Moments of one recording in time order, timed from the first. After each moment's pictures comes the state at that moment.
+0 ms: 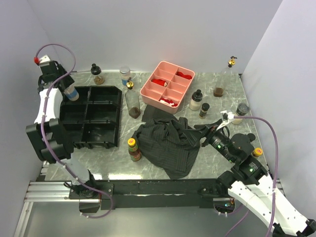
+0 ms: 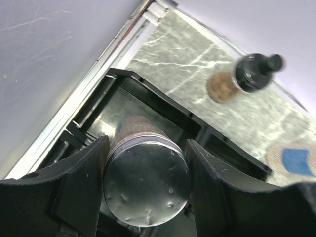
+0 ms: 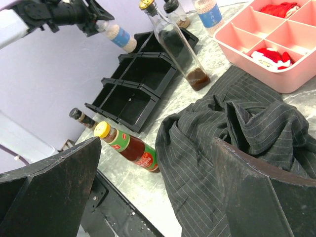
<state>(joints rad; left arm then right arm) 0.31 1.71 1.51 -0.31 -0.09 -0.35 0.62 0.41 0.59 -0.22 -0.07 0.59</state>
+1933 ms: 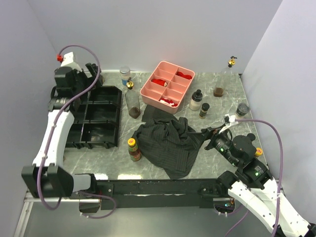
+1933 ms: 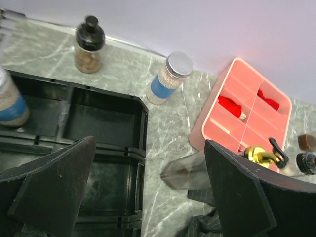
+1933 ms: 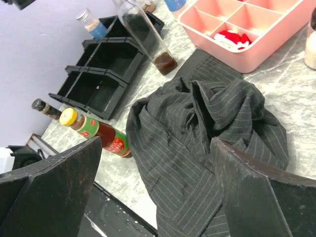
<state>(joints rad) 0.03 1.23 1.25 -0.28 0.09 -0.36 0.62 0.36 0.64 -0.43 0.02 0.51</state>
